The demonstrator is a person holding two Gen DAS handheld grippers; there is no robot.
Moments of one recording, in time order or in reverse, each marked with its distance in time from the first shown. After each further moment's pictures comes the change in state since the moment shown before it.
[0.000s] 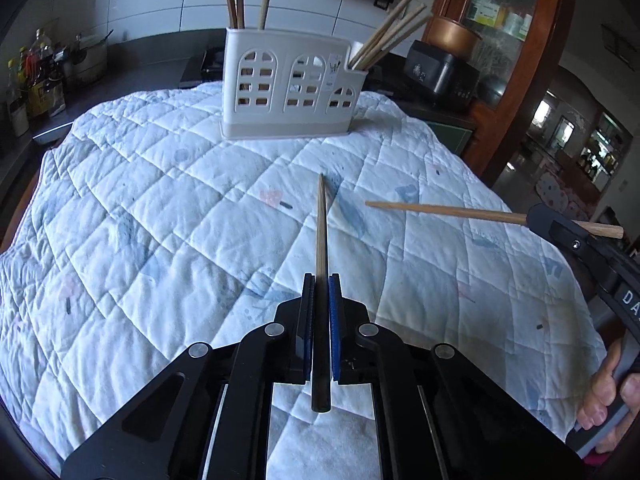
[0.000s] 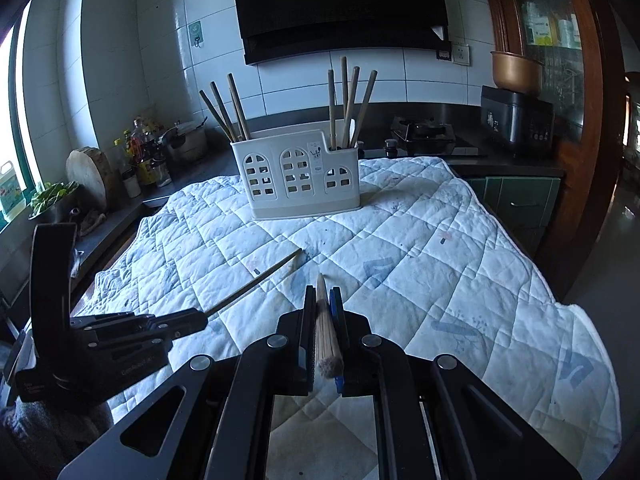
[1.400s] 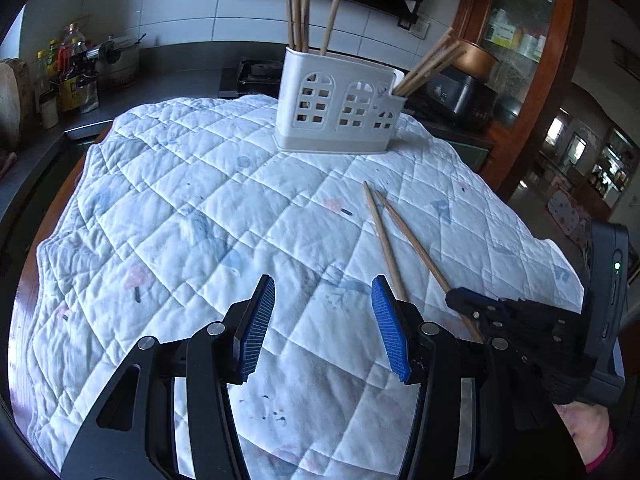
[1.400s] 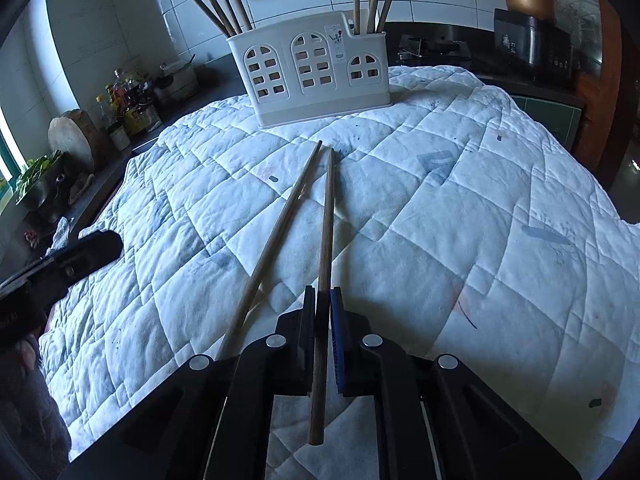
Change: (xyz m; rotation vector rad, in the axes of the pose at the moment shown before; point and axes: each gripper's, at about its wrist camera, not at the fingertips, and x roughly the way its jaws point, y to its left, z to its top) left arm -0.030 0.043 -0.016 -0.027 -0.029 0.042; right arm 0.075 0.033 -0.052 0.092 0.244 0.007
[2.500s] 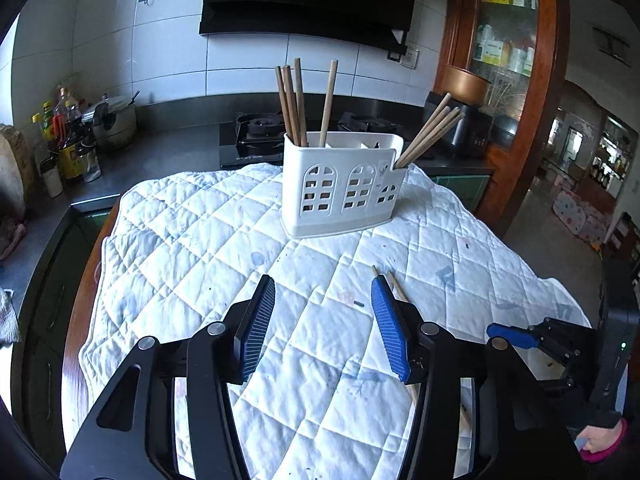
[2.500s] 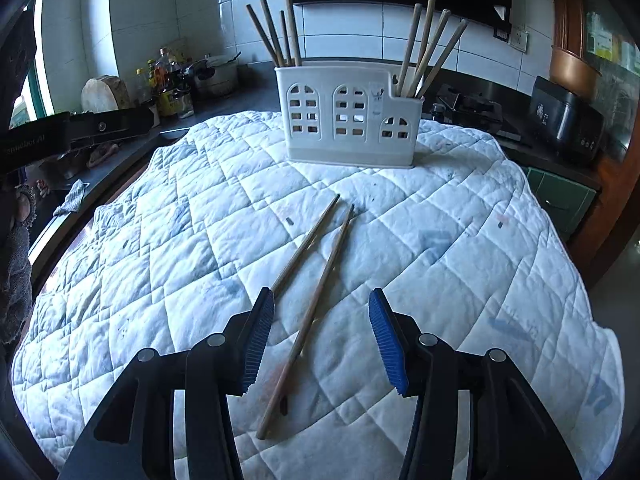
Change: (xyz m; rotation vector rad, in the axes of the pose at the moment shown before) left arm -0.029 0.004 0.078 0.075 -0.122 0.047; right arm -0.020 0.015 0.020 -0.226 -0.029 0.010
